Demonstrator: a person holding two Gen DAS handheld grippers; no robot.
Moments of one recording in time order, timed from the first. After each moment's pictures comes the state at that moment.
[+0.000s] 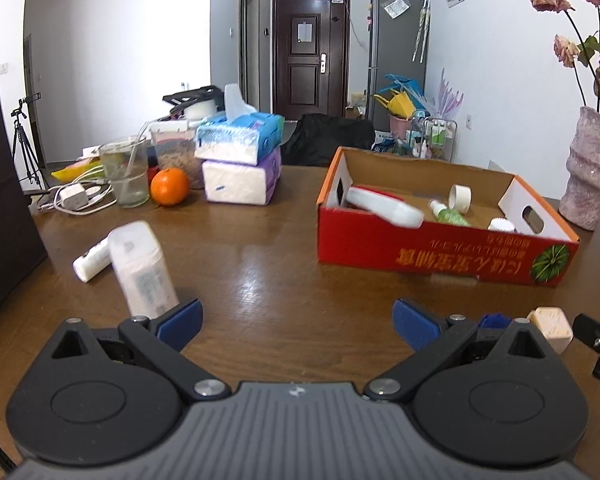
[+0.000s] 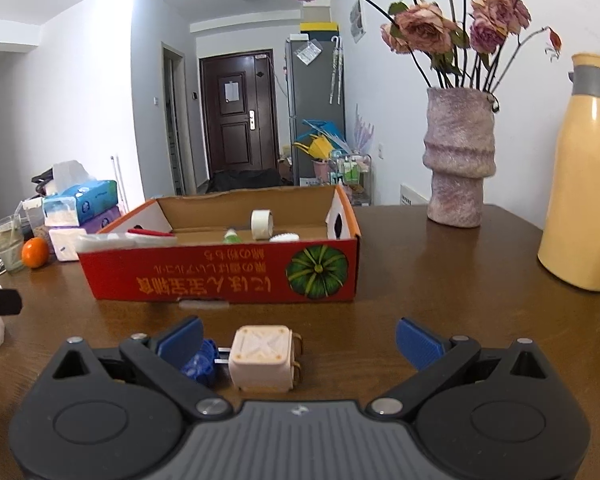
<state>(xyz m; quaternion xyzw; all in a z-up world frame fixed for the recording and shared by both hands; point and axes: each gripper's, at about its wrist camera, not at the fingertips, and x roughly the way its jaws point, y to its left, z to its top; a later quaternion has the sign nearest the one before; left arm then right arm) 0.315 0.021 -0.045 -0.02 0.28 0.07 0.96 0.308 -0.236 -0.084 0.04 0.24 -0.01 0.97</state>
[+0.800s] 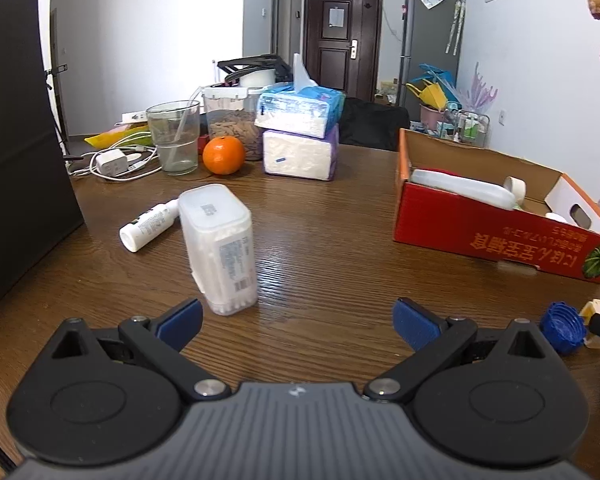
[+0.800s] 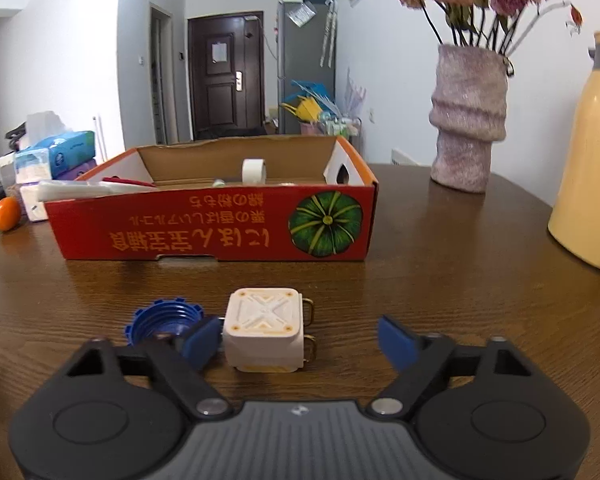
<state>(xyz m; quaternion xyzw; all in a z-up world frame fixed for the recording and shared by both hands) 0.315 0.085 -0.062 -0.05 0.30 0.11 0.94 0.349 -0.218 -0.113 0.02 0.29 -0.03 0.95</state>
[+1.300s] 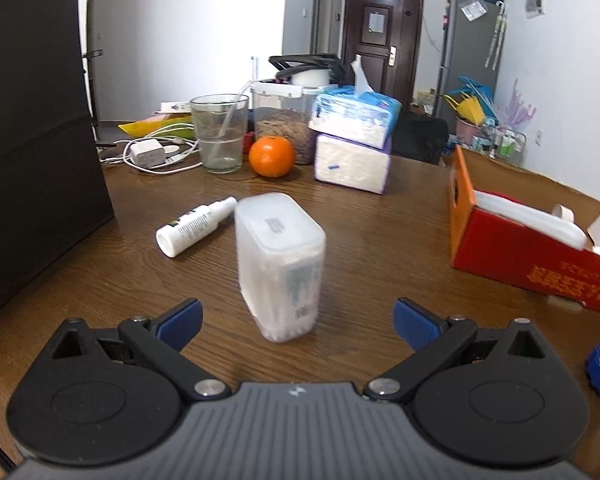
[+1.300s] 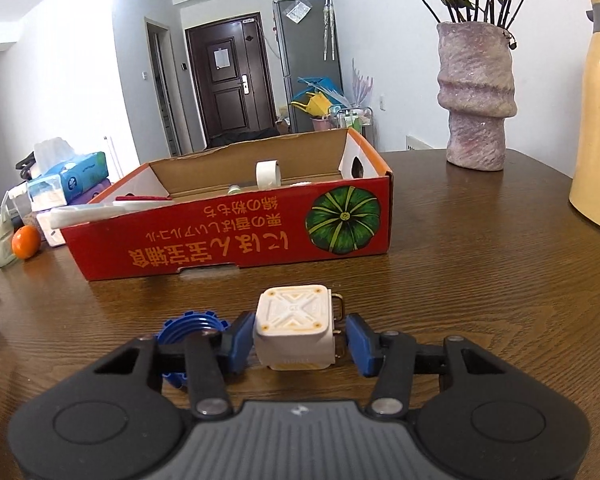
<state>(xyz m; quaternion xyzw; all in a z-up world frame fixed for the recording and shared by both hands) 0.335 0.124 -0.067 -0.08 0.29 0.16 0.94 0.351 -0.222 -0.114 0.08 0.29 -0.01 0.95</state>
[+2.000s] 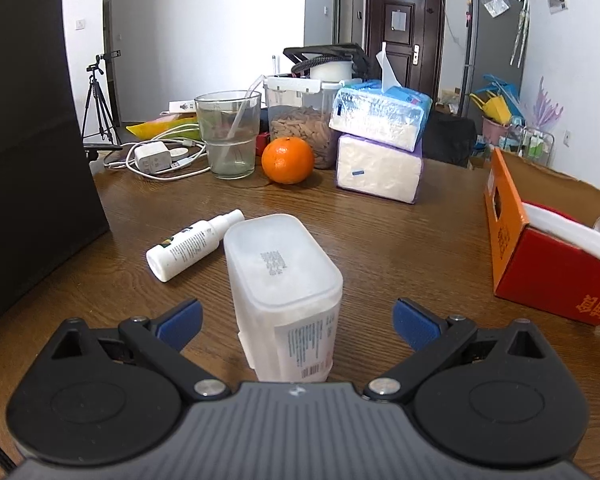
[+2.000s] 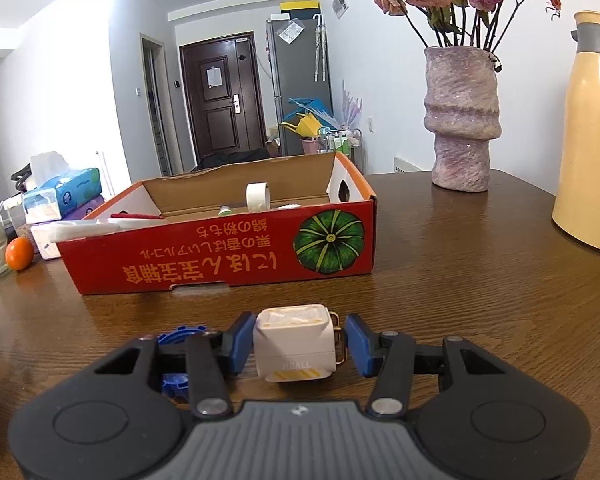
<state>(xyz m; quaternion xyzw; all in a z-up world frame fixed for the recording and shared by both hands) 0.386 0.132 -0.083 -0.06 0.30 0.20 0.93 0.342 -0.224 -0.107 0.07 0.26 -0.03 0.96</state>
